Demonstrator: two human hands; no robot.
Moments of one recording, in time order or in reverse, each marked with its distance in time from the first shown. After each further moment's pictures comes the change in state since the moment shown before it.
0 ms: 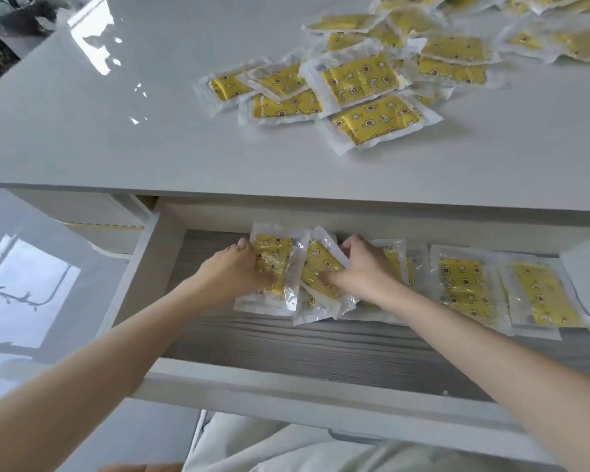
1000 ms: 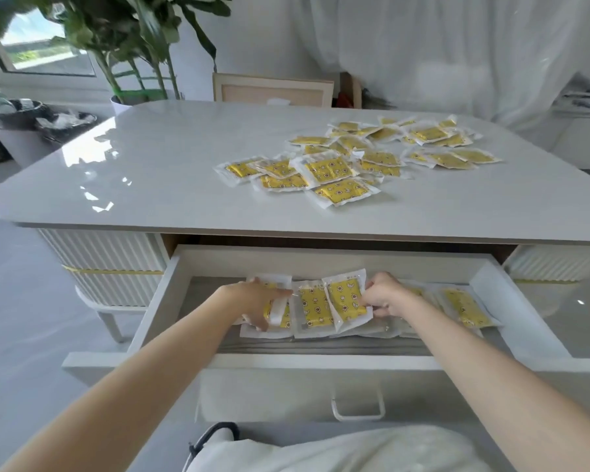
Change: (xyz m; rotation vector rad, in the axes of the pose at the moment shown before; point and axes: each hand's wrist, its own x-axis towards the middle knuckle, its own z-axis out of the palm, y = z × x) left_hand -0.030 0.007 -0.008 0.431 -0.089 0.310; right_hand -0.021 0.028 -0.022 0.276 0.274 0.334
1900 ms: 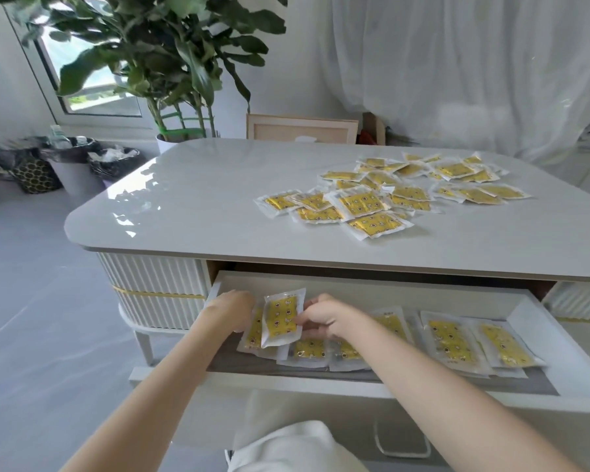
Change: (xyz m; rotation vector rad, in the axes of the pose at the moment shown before) left_hand -0.032 -0.073 -0.003 -0.103 0.187 -0.269; right_hand -0.048 -0.090 0.105 0.326 -0.463 -0.061
